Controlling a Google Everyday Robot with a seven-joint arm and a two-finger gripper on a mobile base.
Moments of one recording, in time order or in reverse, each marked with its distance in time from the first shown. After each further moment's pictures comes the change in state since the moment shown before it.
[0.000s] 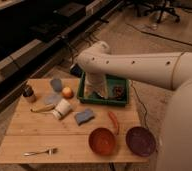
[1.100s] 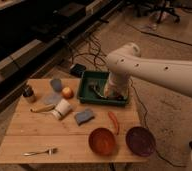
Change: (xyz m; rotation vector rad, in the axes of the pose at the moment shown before) arm -0.004 -0.079 -0.002 -0.001 -0.043 0.056
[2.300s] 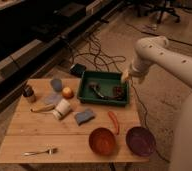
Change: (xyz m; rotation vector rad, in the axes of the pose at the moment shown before) arm -0.109 -0.094 0.029 -0.148 -0.076 -0.099
